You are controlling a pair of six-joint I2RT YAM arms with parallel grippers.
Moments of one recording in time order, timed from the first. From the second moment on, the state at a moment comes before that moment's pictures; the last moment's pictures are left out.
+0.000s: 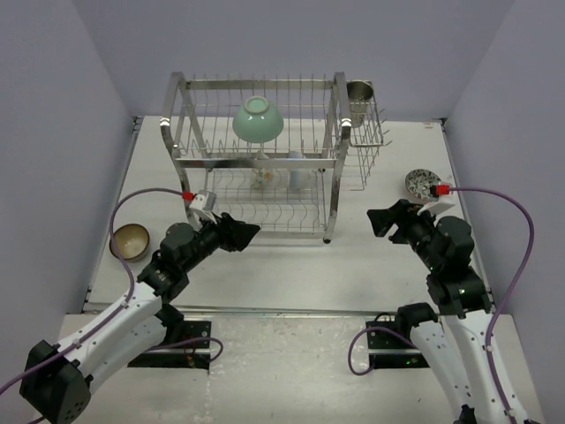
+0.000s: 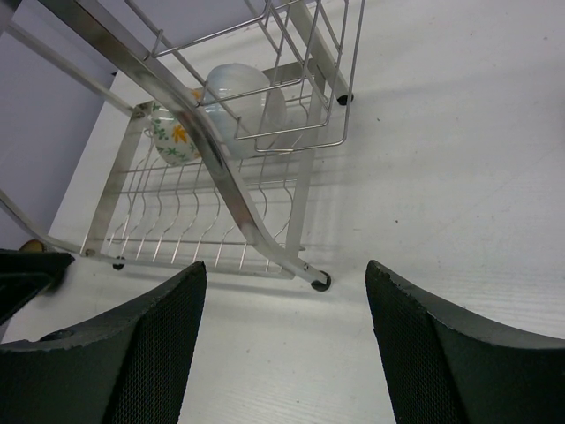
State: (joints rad) left arm -0.56 0.72 0.40 0.17 0.16 -0.60; right arm 0.19 0.49 0.70 -0.45 -0.14 0.48
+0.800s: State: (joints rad) left arm -0.57 1.36 0.47 0.75 0.00 -0.35; right arm 0.19 0.51 0.70 -0.45 -0.14 0.48
